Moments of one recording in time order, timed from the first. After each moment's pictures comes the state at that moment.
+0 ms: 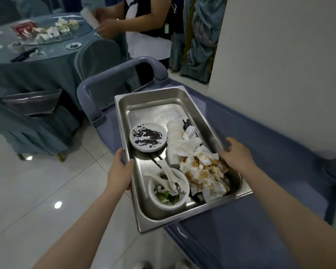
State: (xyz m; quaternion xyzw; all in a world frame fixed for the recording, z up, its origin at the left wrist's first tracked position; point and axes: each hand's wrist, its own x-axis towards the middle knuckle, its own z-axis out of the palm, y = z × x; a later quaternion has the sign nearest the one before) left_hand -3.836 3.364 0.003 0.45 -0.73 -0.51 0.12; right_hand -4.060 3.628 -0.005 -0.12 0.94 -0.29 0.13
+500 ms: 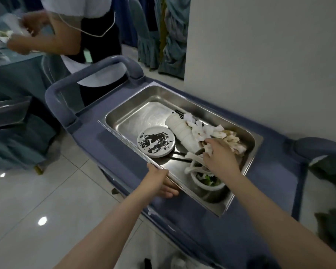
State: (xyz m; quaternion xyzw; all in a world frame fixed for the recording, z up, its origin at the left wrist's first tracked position) left_hand -3.882 3.475 0.012 0.34 -0.63 -0.69 -0.14; right_hand -4.007 3.652 0.003 -0.18 0.95 -0.26 0.01
